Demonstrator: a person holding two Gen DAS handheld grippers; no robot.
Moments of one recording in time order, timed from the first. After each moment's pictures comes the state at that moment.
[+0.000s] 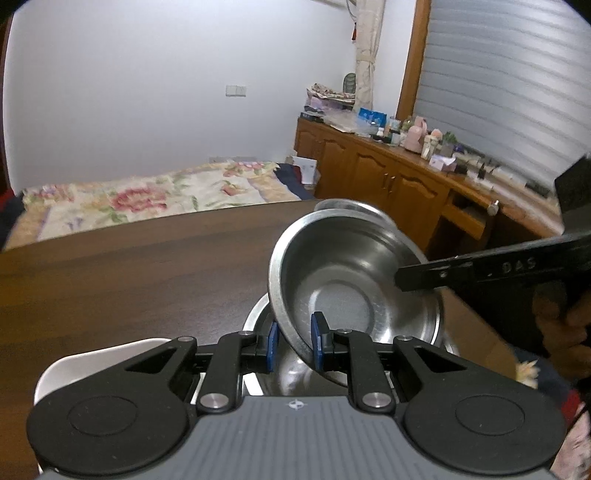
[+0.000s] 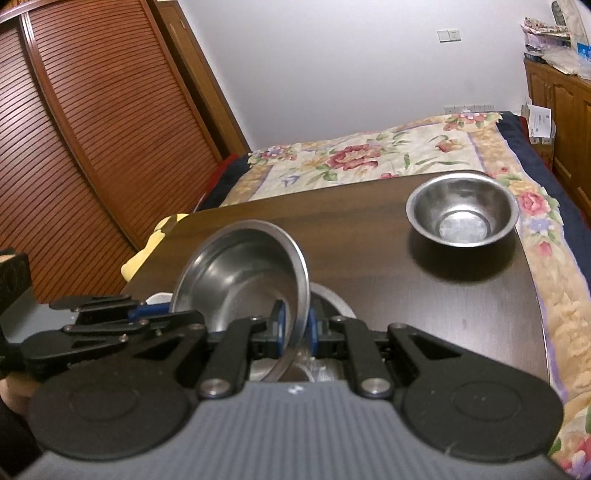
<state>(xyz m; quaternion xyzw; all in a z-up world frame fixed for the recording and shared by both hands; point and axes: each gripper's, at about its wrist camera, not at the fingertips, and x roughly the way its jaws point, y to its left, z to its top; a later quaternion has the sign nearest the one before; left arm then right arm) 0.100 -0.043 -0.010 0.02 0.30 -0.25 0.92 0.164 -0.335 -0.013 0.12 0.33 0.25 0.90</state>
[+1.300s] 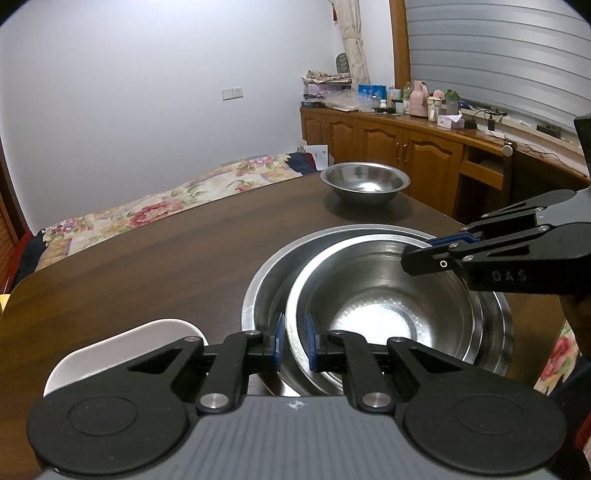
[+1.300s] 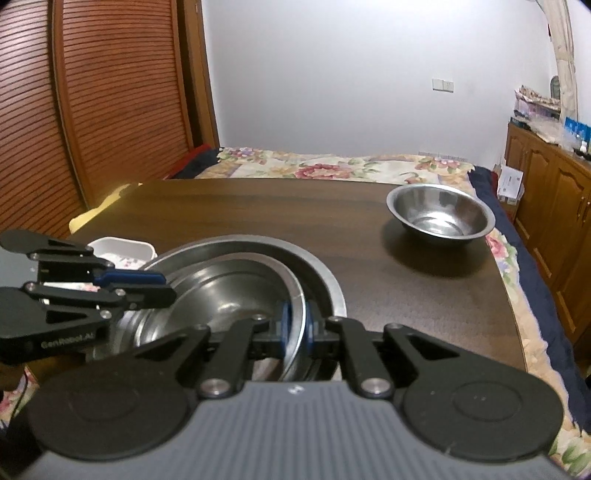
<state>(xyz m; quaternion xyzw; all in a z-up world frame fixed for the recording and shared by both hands) 0.090 -0.063 -0.041 0.11 0.28 -0.23 0.93 0.140 -0.308 -0.048 -0.01 0.28 0.18 0.94</state>
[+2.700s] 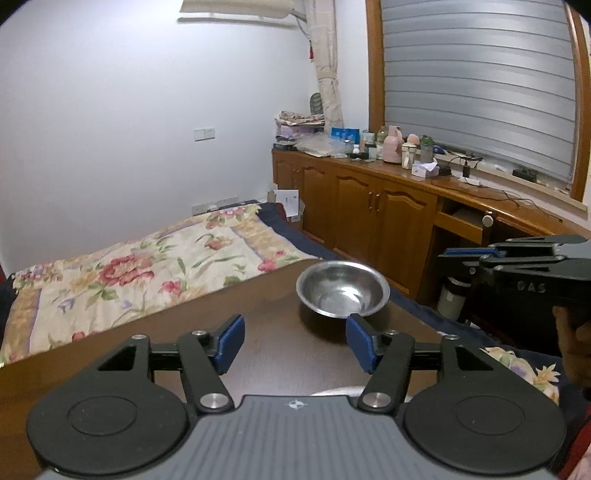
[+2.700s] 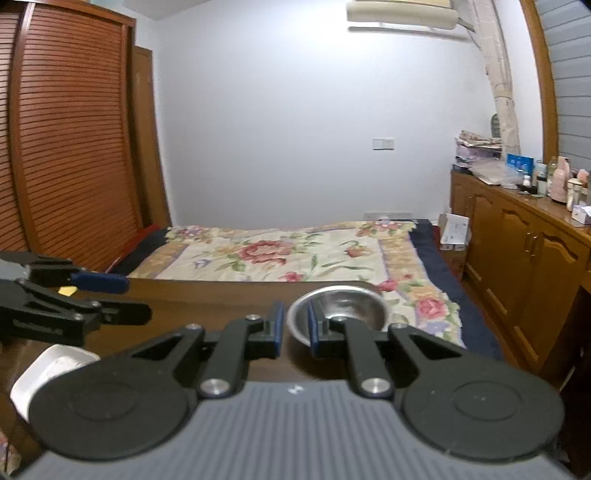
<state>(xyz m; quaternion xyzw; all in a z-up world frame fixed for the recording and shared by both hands) 0.156 -0.097 0.044 0.08 0.23 -0.29 0.92 0.159 -0.379 0.010 0.04 0.18 0.10 0.98</state>
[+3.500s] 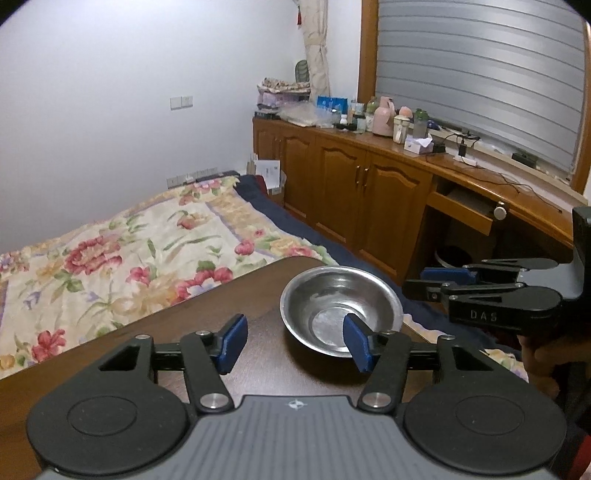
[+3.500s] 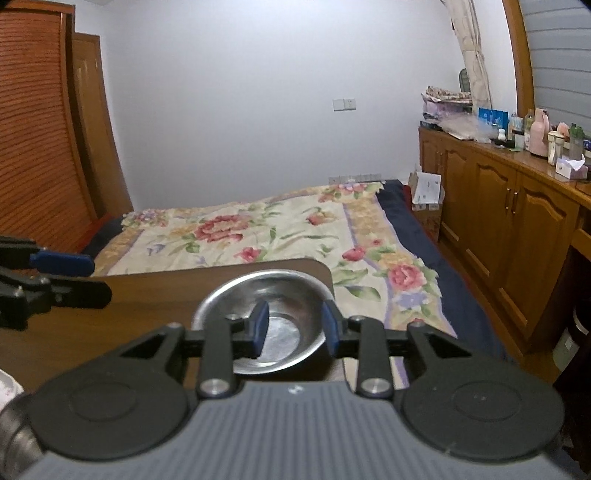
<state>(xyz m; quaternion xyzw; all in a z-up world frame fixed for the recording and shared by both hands) 0.247 -0.151 0.027 0.08 0.29 -0.31 0.90 0.238 -0.418 -0.035 0.07 0.24 0.05 0.97</state>
